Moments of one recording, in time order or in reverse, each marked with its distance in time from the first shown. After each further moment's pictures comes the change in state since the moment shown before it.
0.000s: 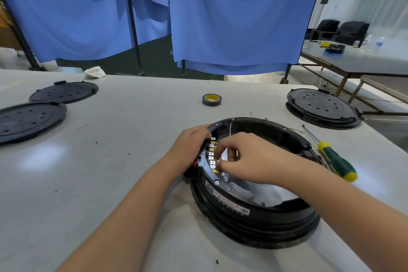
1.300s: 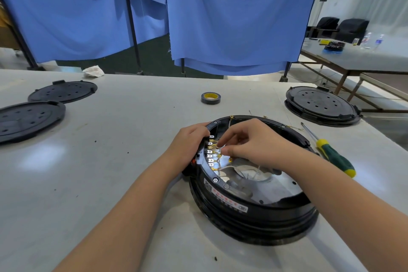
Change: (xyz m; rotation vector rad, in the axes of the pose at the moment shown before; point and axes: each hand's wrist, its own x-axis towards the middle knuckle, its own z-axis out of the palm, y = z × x) left_hand -0.002 0.002 0.001 -0.003 0.018 0.036; right_hand 0.007 0.016 -0.010 0.421 0.065 0.063
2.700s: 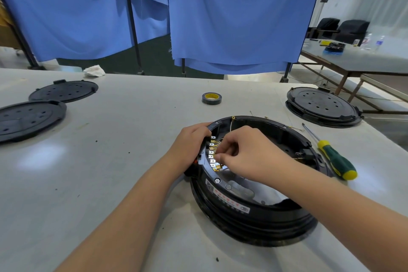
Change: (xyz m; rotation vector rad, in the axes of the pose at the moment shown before) left_hand -0.003 0.003 0.001 0.003 -0.003 0.030; right_hand -0.009 -0.014 0.024 -0.308 0.100 0.015
